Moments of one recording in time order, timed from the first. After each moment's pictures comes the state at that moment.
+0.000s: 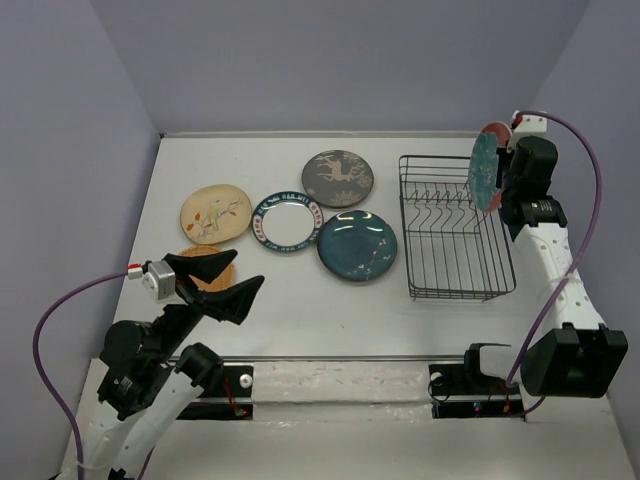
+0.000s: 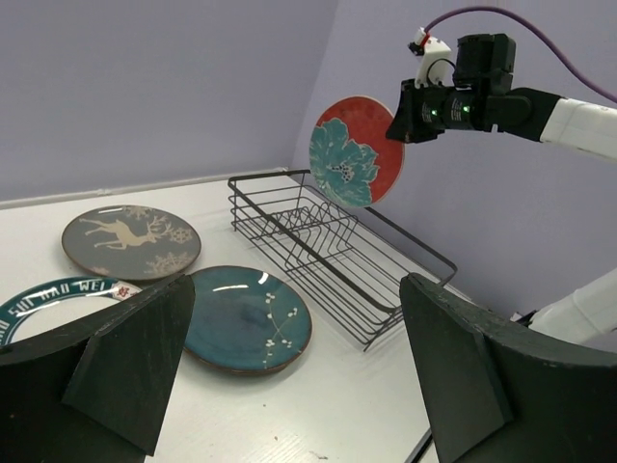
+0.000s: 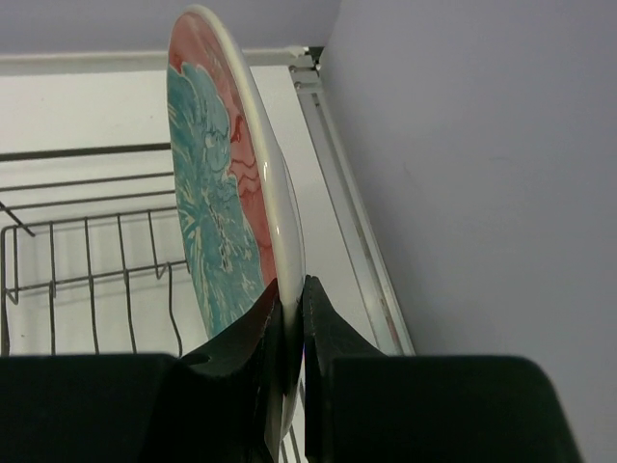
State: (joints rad) left arm -0.62 0.05 0.57 -0.19 0.12 -0.36; right arm -0.06 1.23 1.19 -0.23 0.35 -0.17
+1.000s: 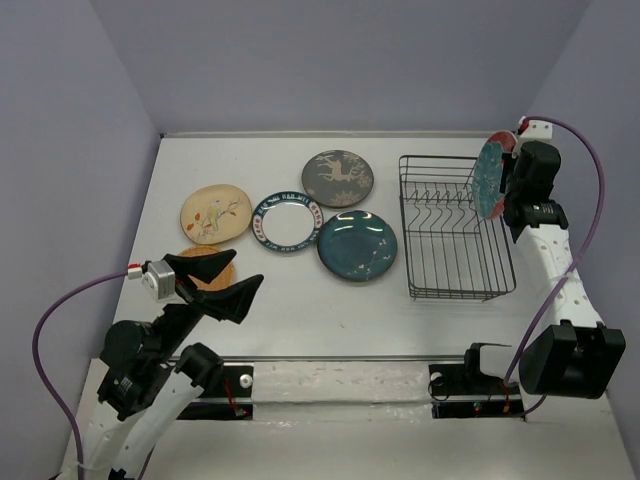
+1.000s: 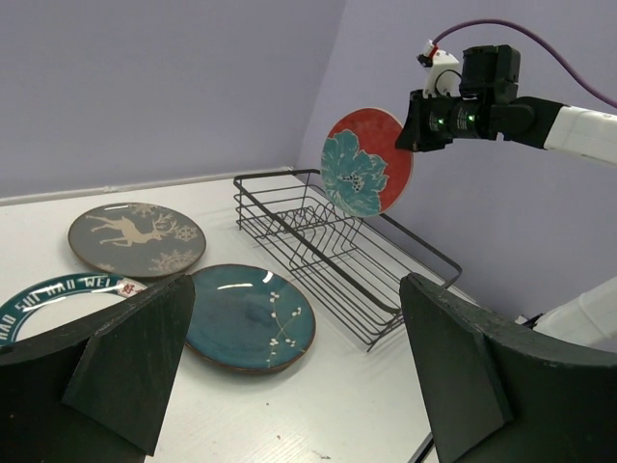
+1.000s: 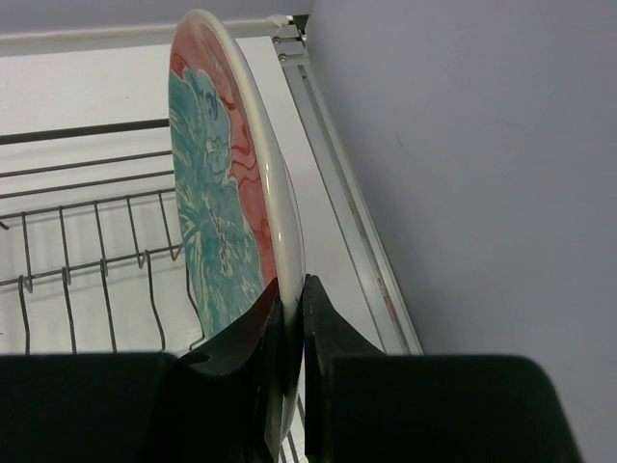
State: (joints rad) left arm -0.62 0.05 0.57 -0.20 0.10 -0.36; right arm -0.10 1.24 1.14 -0.23 0.34 -0.14
